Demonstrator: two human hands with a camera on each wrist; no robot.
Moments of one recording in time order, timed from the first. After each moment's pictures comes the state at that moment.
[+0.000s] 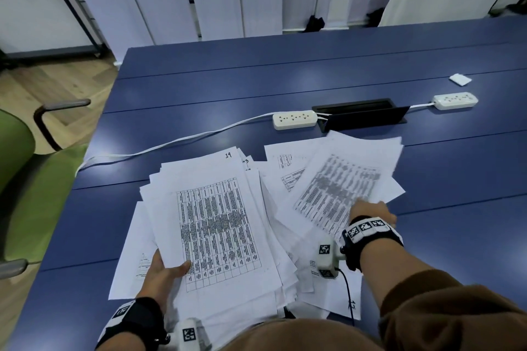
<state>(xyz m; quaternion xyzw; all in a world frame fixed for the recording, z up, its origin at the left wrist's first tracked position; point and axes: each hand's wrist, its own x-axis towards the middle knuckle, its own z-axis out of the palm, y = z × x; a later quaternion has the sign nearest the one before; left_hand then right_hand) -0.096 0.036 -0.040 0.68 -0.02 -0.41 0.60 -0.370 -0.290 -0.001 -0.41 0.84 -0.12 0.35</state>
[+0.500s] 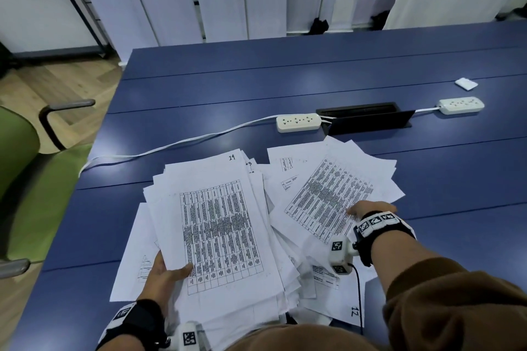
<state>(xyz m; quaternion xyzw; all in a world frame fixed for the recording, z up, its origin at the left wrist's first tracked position) -0.091 0.037 -0.047 0.68 -0.02 -0.41 0.61 -0.376 -0.316 -0.002 -0.38 0.80 -0.10 0.45</state>
